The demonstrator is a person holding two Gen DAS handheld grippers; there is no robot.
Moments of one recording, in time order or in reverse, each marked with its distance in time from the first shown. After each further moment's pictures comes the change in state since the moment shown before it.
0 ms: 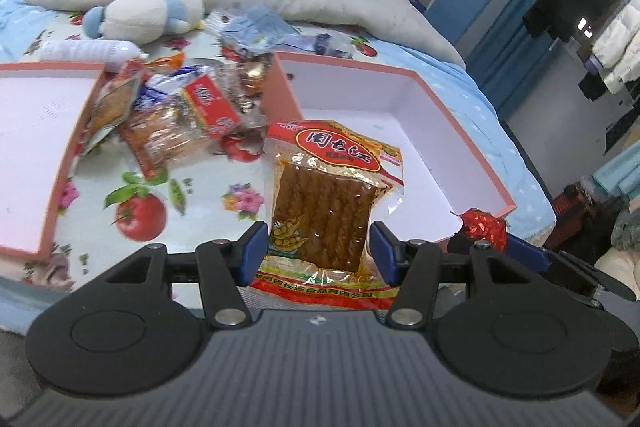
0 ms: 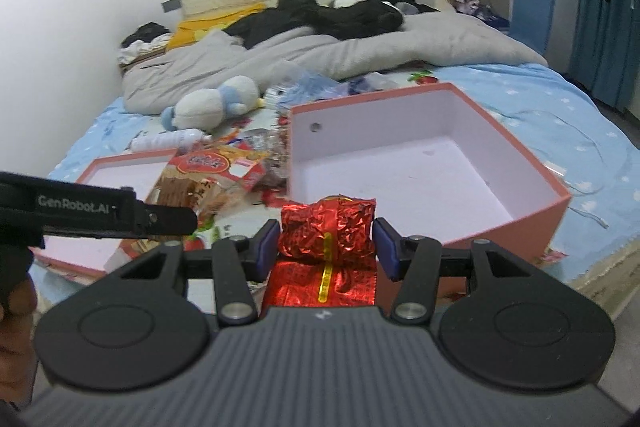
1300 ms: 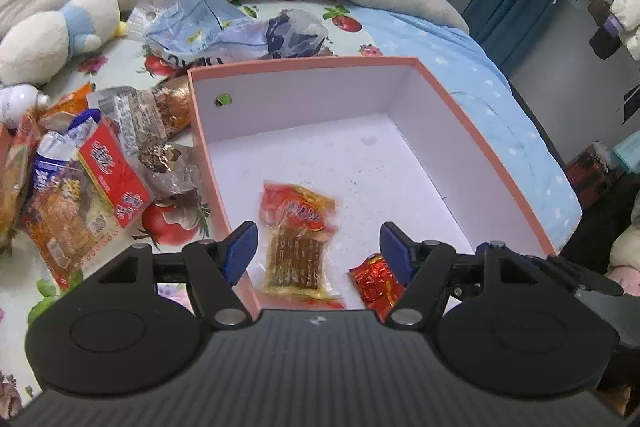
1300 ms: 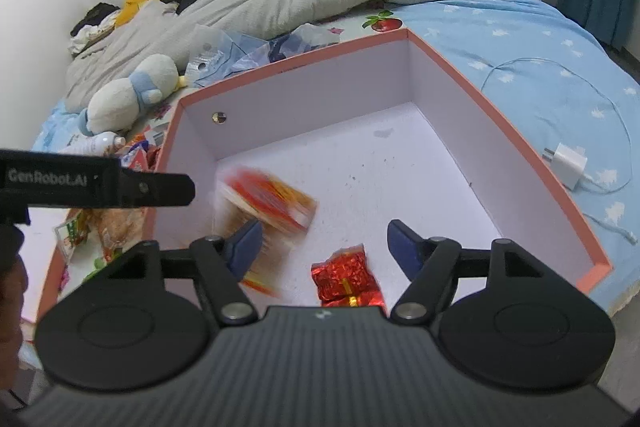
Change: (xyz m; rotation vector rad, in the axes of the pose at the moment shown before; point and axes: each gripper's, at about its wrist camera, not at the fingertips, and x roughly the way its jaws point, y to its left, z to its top) left arm 0.172 -0.041 0.110 0.101 0.119 -0.002; right arm 0.132 -0.086 0.048 0.105 0.165 -0.021
